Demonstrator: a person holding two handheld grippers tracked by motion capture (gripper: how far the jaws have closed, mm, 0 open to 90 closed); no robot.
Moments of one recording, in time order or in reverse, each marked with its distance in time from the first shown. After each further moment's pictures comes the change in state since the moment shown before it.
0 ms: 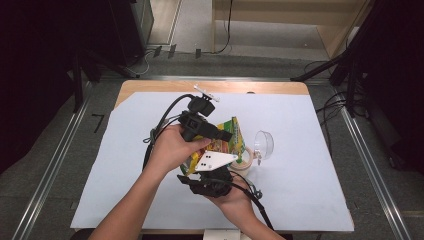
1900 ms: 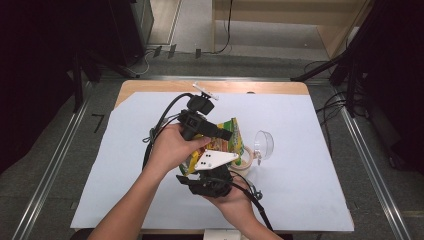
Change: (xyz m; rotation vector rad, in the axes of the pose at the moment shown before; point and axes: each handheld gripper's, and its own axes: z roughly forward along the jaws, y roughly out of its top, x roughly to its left) left arm -0.001 0.002 -0.002 -0.008 0.004 -0.006; right arm 0.003 0.006 -0.004 0.006 0.004 0.033
